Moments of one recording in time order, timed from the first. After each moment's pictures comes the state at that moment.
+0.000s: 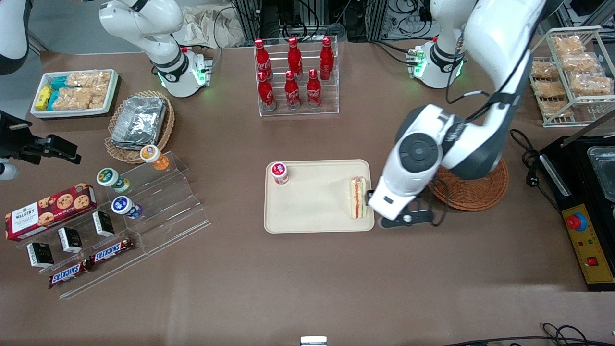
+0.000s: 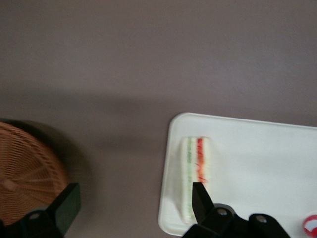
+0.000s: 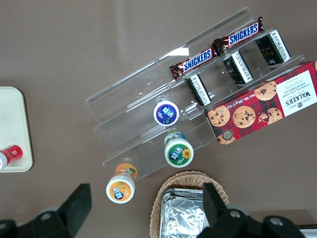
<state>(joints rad) -0.08 0.49 -0.45 -1.47 0.27 1.85 -0.69</state>
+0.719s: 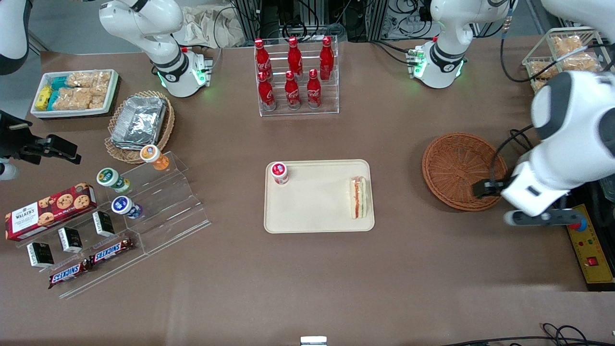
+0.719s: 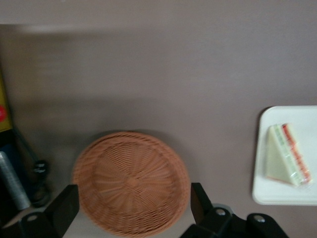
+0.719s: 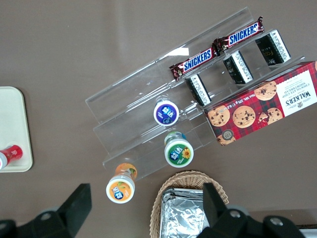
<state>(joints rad) -0.03 0.27 -0.09 -1.47 0.07 1.68 -0.10</state>
